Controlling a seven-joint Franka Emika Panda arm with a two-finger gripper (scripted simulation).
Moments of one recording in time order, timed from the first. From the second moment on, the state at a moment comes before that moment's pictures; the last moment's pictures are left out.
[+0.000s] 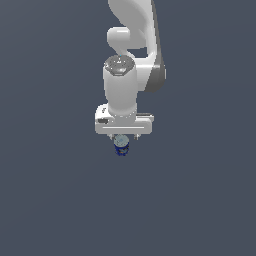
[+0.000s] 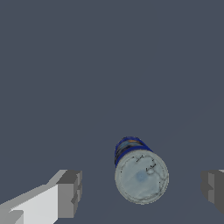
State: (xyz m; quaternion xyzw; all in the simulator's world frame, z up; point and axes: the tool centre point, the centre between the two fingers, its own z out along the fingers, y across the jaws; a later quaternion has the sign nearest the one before) arm 0.010 -0.014 0.180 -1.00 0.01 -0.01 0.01
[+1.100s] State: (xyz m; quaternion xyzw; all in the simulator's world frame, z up) arm 0.008 -0.006 0.180 -1.00 0.03 -0.01 0.02
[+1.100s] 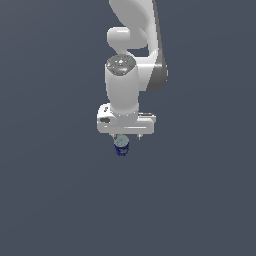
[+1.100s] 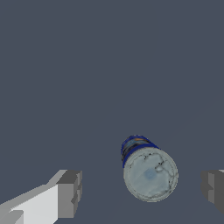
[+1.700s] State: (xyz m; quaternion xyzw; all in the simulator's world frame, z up) arm -0.016 -0.023 0.142 -0.99 0.15 0.00 0.01
